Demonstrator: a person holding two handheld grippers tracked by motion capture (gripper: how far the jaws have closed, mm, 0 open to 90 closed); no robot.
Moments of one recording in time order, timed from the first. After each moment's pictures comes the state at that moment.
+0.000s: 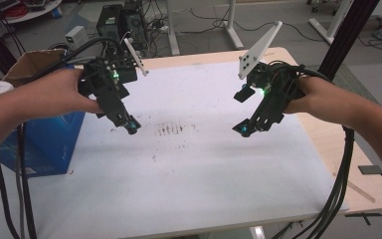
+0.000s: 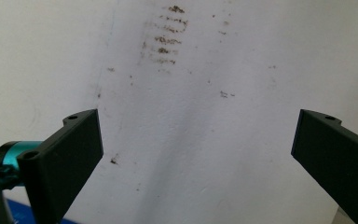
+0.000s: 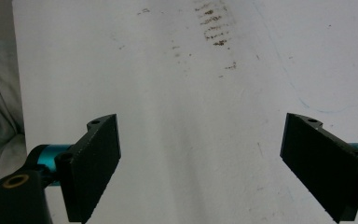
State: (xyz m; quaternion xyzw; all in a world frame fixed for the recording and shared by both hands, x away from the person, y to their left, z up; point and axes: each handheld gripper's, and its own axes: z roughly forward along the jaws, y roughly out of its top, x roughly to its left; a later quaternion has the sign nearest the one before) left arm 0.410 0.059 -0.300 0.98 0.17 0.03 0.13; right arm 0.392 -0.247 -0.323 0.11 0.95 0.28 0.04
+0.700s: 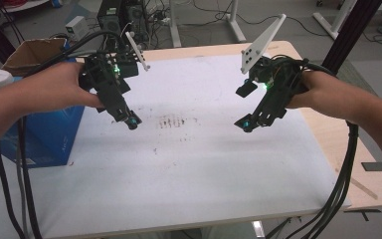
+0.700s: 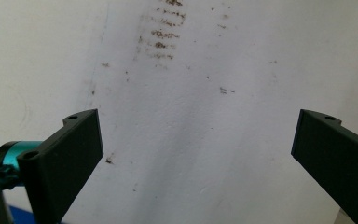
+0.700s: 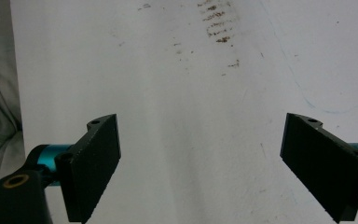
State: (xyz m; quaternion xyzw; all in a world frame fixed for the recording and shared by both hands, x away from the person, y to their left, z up) left arm 0.411 0.062 -0.304 0.98 0.17 0.03 0.13; right arm 0.394 -0.244 -0.326 0.11 0.95 0.28 0.03
